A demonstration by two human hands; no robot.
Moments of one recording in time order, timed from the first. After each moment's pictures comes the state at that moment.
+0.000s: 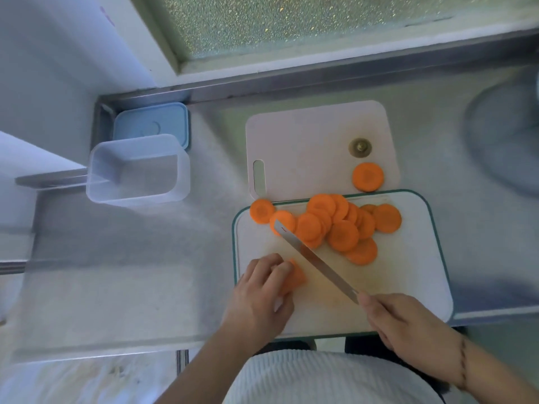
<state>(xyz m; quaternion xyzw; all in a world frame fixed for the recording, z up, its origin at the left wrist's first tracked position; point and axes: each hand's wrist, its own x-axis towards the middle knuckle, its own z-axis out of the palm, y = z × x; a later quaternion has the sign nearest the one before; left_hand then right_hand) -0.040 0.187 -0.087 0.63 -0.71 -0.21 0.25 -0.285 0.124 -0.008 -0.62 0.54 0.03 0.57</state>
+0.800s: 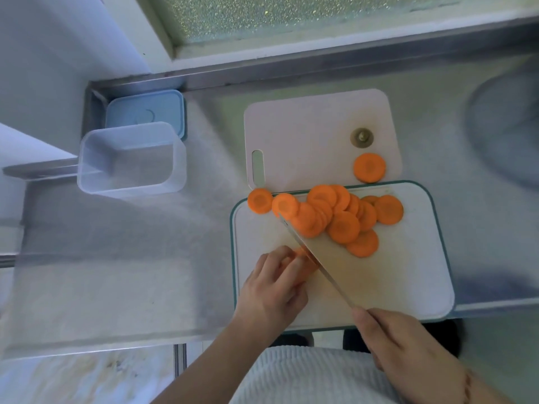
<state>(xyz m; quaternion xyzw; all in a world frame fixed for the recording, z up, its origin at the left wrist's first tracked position) -0.061 0.185 -0.098 0.61 -0.72 -0.15 0.30 -0.269 0.153 0.010 -0.60 0.58 0.01 0.56</state>
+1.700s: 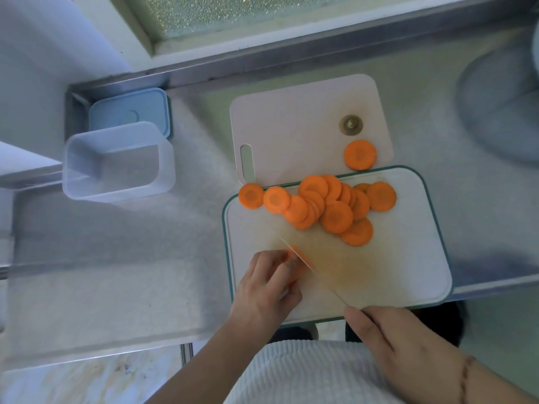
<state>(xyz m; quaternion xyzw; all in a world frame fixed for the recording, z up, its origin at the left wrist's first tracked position) -0.058 0.193 -0.109 0.59 -0.72 -0.15 0.32 -0.274 0.162 0.006 -0.62 0.57 0.03 0.54</state>
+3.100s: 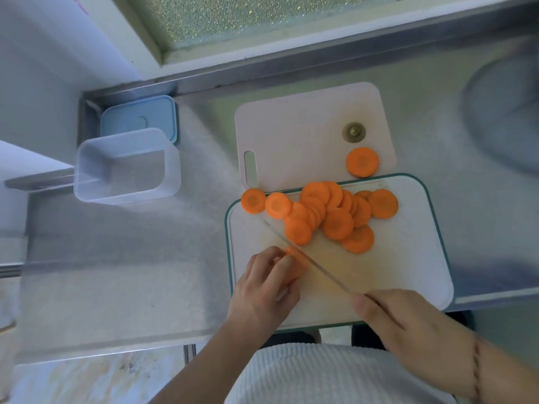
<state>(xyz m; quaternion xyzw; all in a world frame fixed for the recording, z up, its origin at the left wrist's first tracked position) -0.056 0.188 -0.099 0.62 -0.71 -0.14 0.31 -0.277 0.126 0.022 -0.64 0.52 0.05 0.56</state>
